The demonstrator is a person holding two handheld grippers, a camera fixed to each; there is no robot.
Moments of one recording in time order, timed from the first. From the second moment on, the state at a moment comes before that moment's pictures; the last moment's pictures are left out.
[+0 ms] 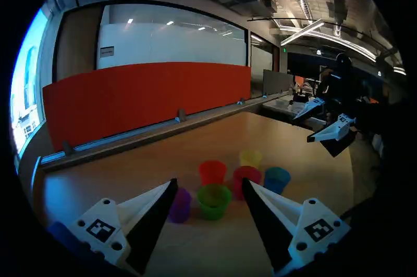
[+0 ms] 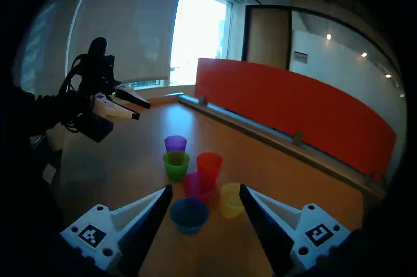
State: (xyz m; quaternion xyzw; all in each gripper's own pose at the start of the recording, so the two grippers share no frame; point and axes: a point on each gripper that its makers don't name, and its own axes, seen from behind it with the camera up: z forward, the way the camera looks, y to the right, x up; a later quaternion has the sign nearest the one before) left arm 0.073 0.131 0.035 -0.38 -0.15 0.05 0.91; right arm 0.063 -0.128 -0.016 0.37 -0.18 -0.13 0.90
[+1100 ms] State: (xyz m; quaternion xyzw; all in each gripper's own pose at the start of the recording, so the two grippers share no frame) left arm -0.033 0.173 0.047 -0.41 -0.22 0.09 0.88; right arm -0.027 -0.137 -0.017 0.39 -0.24 -0.16 0.88
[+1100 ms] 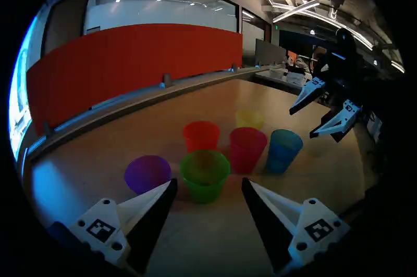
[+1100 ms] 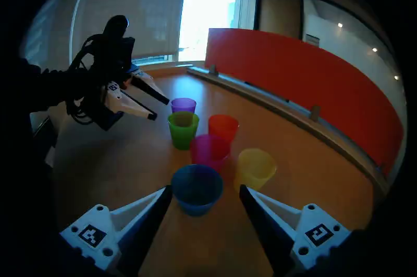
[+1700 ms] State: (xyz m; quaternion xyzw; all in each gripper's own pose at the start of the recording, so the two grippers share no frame) left arm -0.062 0.181 0.061 -0.40 -0.24 0.11 0.88; right arm -0.046 -0.141 -0.017 0.39 -0.26 -0.17 0.87
